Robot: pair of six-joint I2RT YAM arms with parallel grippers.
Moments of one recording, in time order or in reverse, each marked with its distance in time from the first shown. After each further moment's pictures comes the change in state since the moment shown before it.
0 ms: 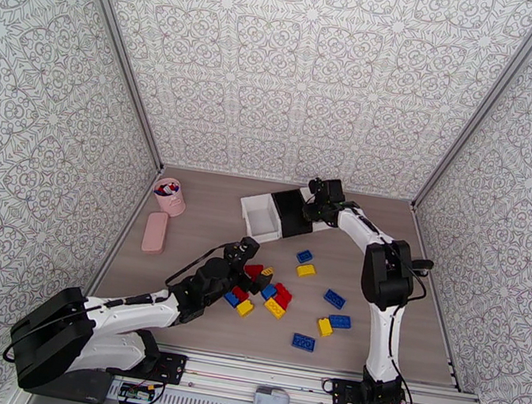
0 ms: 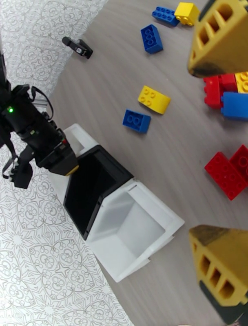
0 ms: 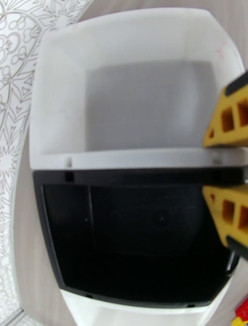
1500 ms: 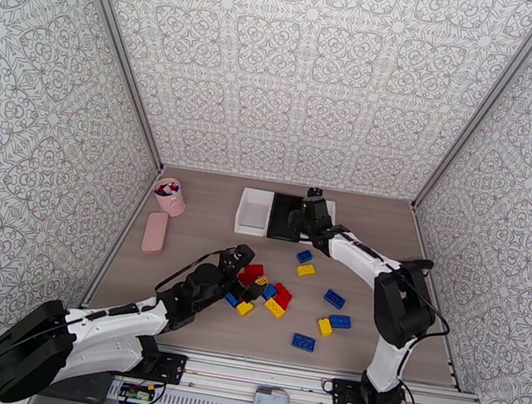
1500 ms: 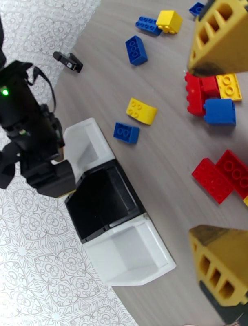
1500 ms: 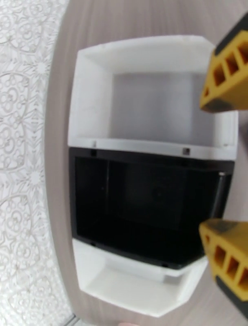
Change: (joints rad) left arm -0.003 -0.154 -0.081 -0.055 0.104 0.039; right arm 0.204 -0.402 -0.489 0.279 0.325 0.326
